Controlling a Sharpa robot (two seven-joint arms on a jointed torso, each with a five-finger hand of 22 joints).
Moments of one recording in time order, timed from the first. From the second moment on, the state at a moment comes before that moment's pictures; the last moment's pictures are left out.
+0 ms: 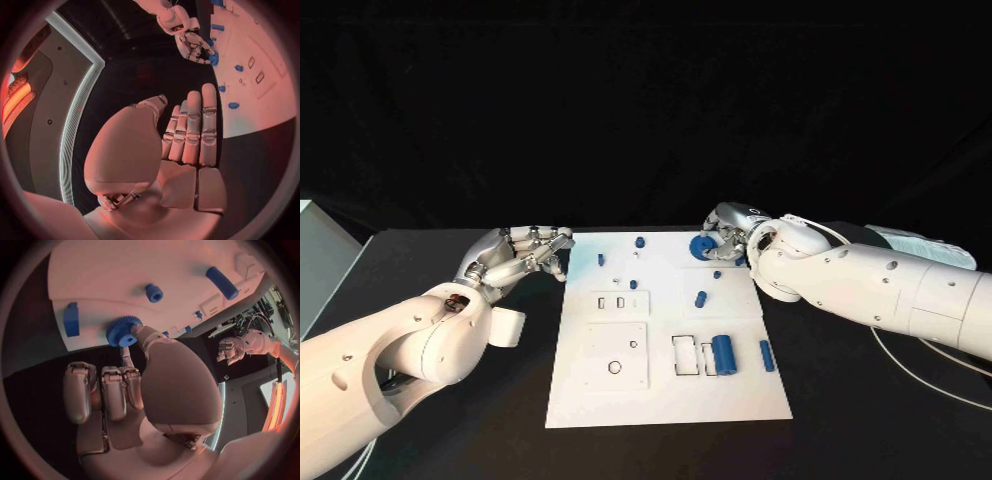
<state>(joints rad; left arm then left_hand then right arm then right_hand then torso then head) 0.99 -0.92 0.29 1.60 -0.29 -0.30 0.31 1.47 -0.17 0.40 0.28 0.16 0.92 0.19 0.17 0.13 1.12 0.13 0.07 0.07 1.11 0.05 0.79 0.63 0.17 1.09 0.14 0.77 0.43 1.33 -0.68 -0.10 1.20 -1.41 -0.40 -0.25 1.43 -0.21 0.38 0.18 0.33 0.99 0.15 0.16 0.37 1.46 0.07 1.57 1.31 1.47 -0.01 1.56 1.31 0.05 1.46 0.09 1.44 1.31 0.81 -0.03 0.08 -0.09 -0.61</state>
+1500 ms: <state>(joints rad) 0.99 -0.90 0.29 1.59 -0.29 -0.30 0.31 1.47 -0.17 0.40 0.28 0.16 0.92 0.19 0.17 0.14 1.12 0.13 0.07 0.07 1.11 0.05 0.80 0.63 0.17 1.09 0.14 0.77 0.43 1.31 -0.47 -0.11 1.20 -1.60 -0.47 -0.26 1.41 -0.23 0.39 0.18 0.33 1.00 0.14 0.16 0.38 1.46 0.06 1.57 1.31 1.46 -0.01 1.56 1.31 0.05 1.47 0.08 1.44 1.31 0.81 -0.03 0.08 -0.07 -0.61</state>
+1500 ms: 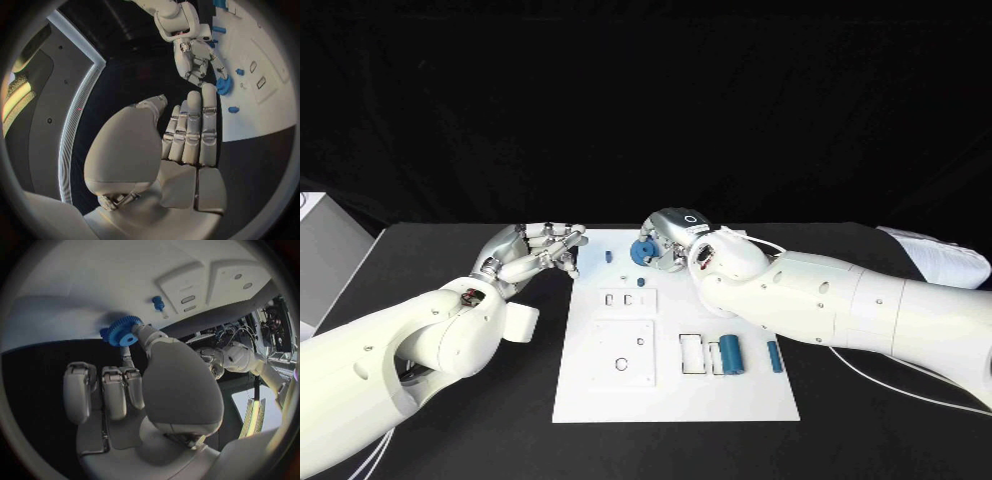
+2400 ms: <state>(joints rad) 0.99 -0.90 0.29 1.59 -0.29 -0.30 0.31 1.47 -0.17 0.40 0.28 0.16 0.92 0.19 0.17 0.14 1.12 0.13 0.07 0.07 1.11 0.05 0.80 0.63 0.17 1.09 0.14 0.77 0.43 1.31 -0.43 -0.11 1.14 -1.61 -0.46 -0.26 1.40 -0.24 0.40 0.18 0.33 0.99 0.14 0.16 0.38 1.46 0.06 1.57 1.31 1.46 -0.01 1.56 1.31 0.05 1.47 0.08 1.44 1.31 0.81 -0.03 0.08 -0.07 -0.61</state>
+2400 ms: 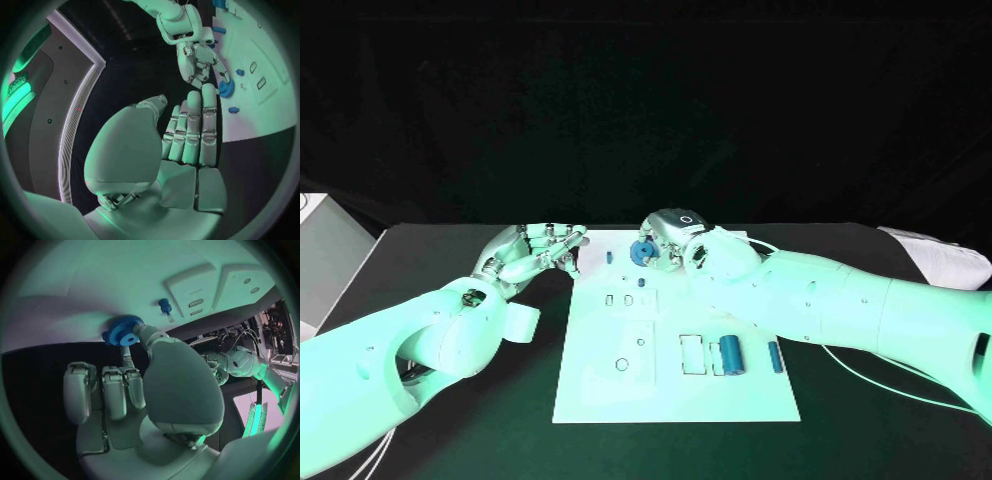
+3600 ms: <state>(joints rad) 0.99 -0.90 0.29 1.59 -0.30 -0.30 0.30 1.47 -0.17 0.41 0.28 0.16 0.92 0.20 0.17 0.14 1.12 0.13 0.07 0.07 1.11 0.05 0.80 0.63 0.17 1.08 0.14 0.78 0.44 1.31 -0.47 -0.11 1.15 -1.55 -0.38 -0.23 1.15 -0.14 0.18 0.29 0.36 0.96 0.16 0.12 0.34 1.46 0.08 1.57 1.31 1.47 0.00 1.56 1.31 0.04 1.47 0.10 1.48 1.31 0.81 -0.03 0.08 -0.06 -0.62</state>
